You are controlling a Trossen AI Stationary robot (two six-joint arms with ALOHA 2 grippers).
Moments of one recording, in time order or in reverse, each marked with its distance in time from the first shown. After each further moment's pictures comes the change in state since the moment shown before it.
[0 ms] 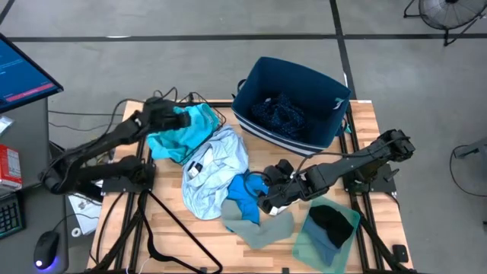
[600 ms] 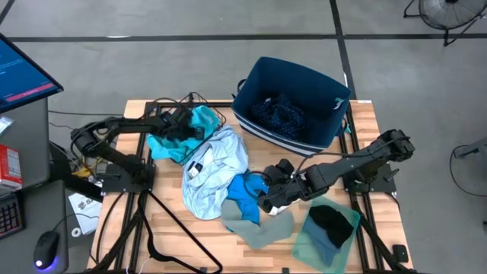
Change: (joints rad) left arm -0.009 0.563 0.003 0.005 -0.063 0.087; right arm -0.003 0.000 0.000 -0.015 0.004 0.003
